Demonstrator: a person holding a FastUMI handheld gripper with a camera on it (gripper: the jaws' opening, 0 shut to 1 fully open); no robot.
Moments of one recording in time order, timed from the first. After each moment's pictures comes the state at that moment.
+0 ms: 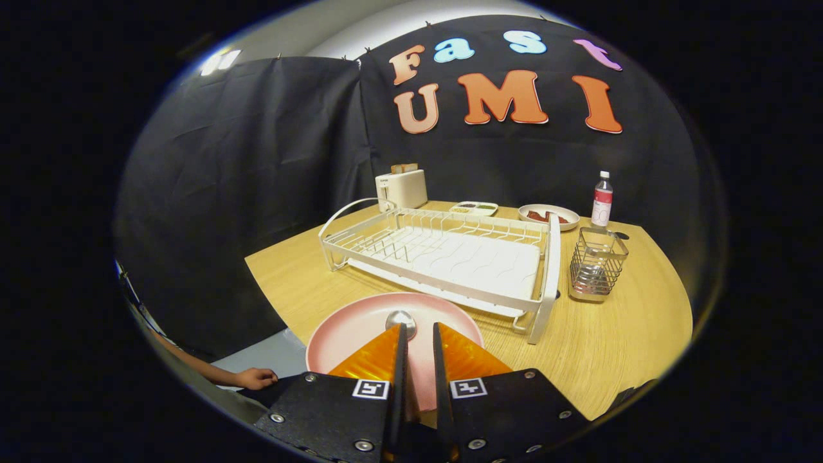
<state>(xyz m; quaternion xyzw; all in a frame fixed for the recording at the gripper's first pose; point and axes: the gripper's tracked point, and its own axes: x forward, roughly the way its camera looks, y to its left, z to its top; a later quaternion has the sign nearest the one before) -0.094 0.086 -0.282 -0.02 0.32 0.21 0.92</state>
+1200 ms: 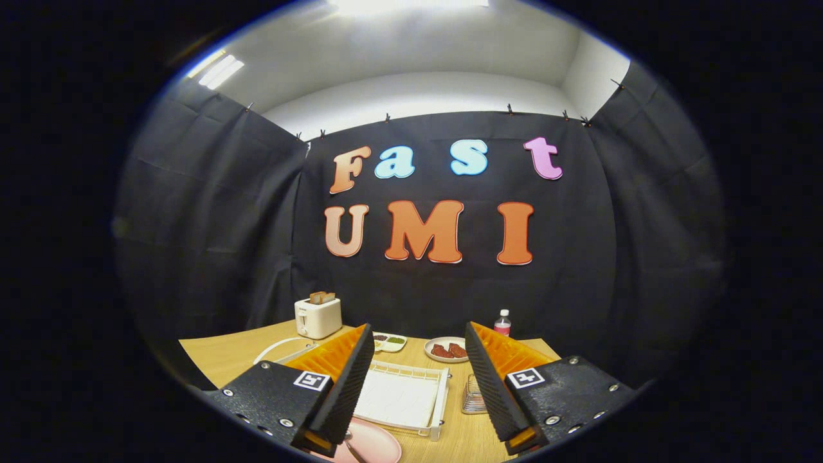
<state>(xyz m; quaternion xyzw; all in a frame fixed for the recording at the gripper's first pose) -0.007 0.047 -0.057 -0.06 0.06 0.02 1.00</state>
